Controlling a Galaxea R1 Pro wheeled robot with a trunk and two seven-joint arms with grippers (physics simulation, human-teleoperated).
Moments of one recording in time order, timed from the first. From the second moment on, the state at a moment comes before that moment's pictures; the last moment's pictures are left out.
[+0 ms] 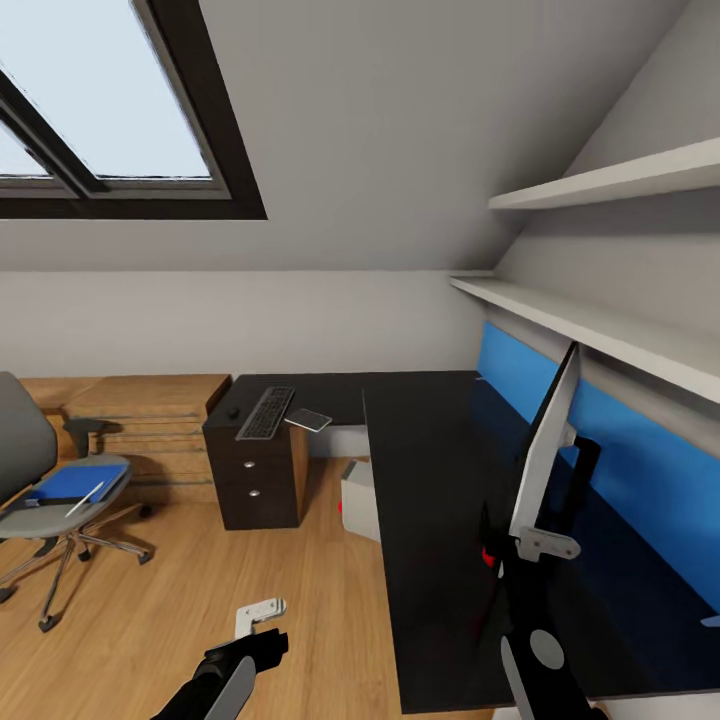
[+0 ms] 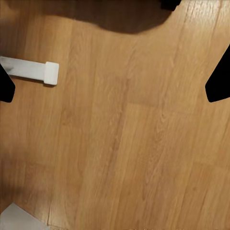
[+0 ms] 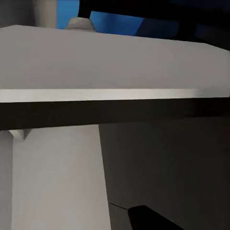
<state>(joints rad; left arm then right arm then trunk) -0.31 -0.01 -0.29 -0.84 0.56 0.41 0.41 -0.25 0.13 -0.19 -1.11 0.14 -0.37 -0.16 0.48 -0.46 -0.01</state>
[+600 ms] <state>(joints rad) -0.31 -0.01 -0.29 -0.84 0.56 0.41 0.41 -0.25 0.13 -0.19 -1.11 0.14 -0.31 -0.23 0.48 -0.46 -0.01</state>
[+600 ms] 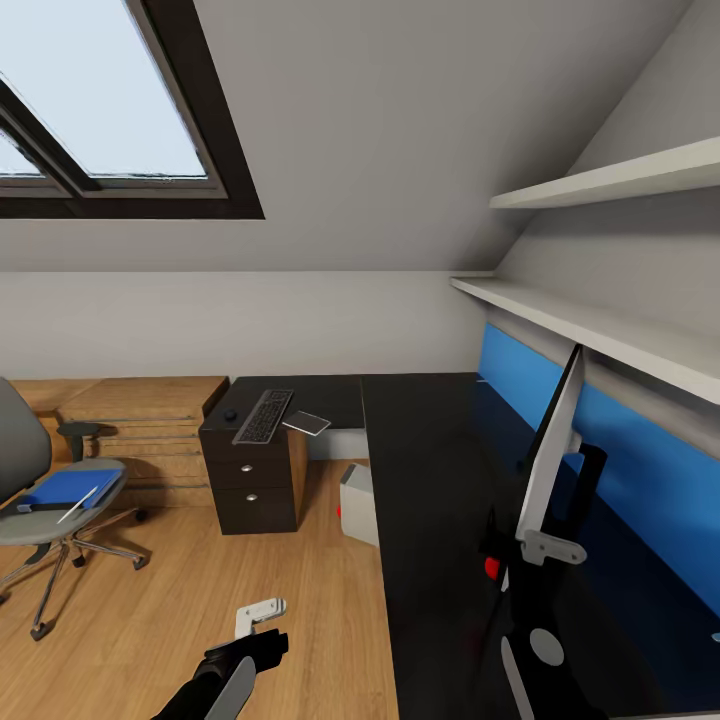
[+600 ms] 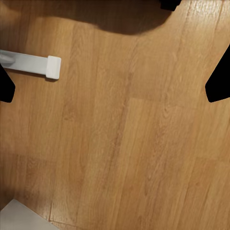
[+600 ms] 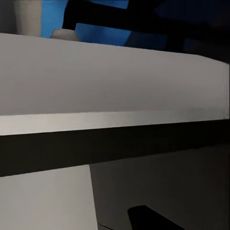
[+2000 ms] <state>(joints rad) -0.31 -0.01 -0.29 -0.84 0.56 0.41 0.41 -0.25 0.13 -0.19 -1.10 0.14 -0.25 -0.31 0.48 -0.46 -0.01</state>
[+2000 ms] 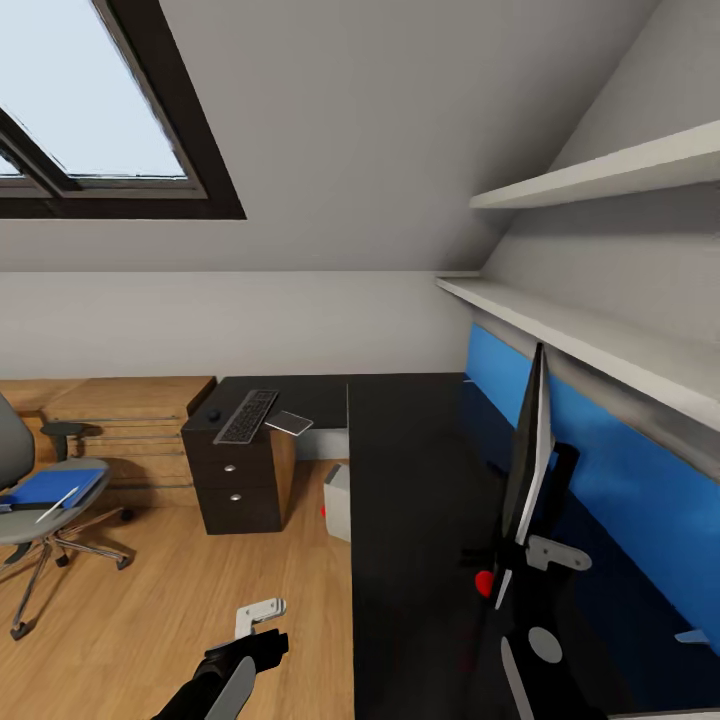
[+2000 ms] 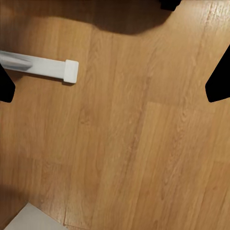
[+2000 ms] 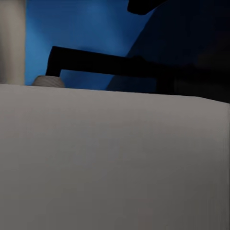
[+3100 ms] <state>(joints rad) -0.31 -0.01 -0.30 -0.84 0.56 0.41 0.41 -0.25 0.13 -0.19 -1.10 0.14 -0.25 -0.30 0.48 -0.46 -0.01</state>
